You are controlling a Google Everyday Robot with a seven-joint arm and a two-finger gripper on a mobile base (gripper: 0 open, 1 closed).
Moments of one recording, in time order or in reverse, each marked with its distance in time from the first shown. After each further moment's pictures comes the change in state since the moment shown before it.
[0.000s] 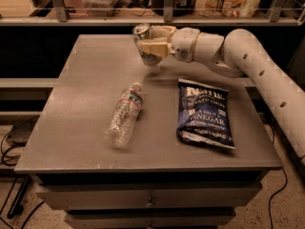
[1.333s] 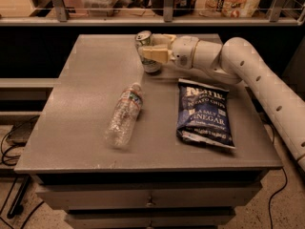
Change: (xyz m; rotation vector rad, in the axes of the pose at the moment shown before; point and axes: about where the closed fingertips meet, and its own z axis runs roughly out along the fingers) arm 0.031 -0.003 0.000 -0.001 0.013 0.078
